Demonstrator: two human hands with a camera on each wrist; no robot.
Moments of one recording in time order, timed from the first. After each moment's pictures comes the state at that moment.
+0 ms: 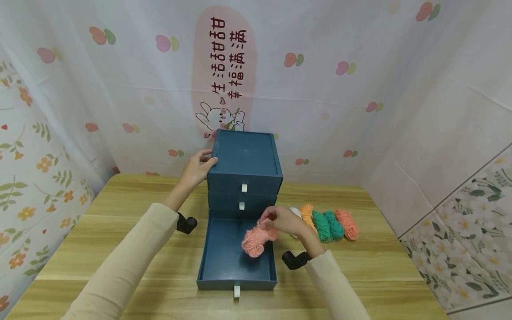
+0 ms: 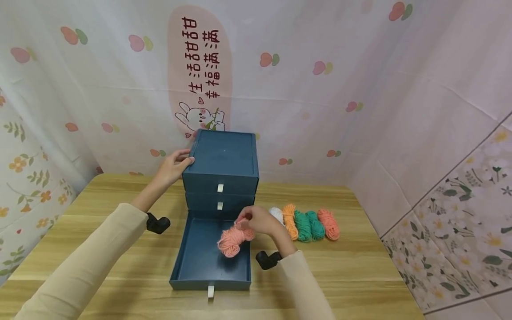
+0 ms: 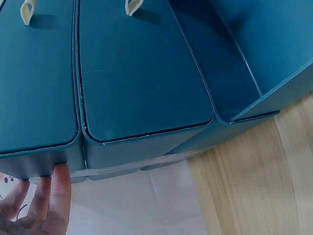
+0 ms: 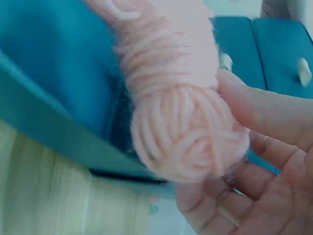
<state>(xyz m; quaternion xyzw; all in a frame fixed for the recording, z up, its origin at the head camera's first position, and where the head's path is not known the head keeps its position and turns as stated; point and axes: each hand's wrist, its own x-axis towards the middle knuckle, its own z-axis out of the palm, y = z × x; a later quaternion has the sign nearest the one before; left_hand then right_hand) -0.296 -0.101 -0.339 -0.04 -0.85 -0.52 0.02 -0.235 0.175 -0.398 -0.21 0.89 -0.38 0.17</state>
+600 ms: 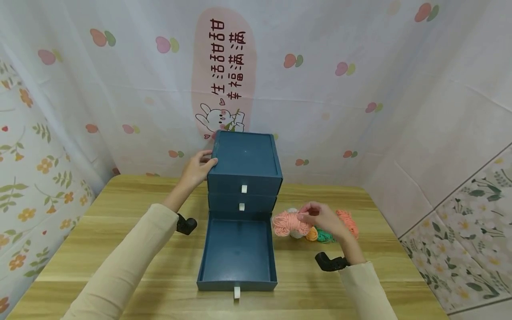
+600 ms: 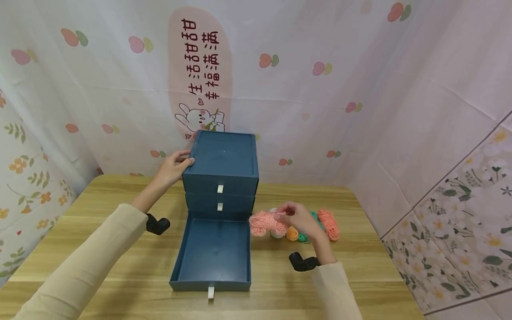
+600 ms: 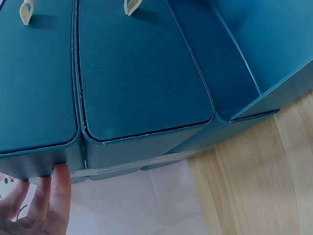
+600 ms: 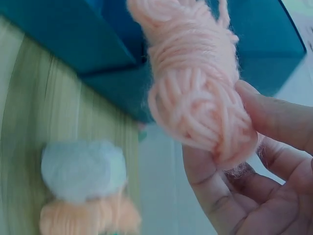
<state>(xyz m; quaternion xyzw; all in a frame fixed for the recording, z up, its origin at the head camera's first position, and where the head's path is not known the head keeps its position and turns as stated) -0.296 -0.100 -0.338 -0.04 -0.85 -0.52 0.02 -0.227 0.267 -0.388 -0.11 0.86 -0.48 0.12</state>
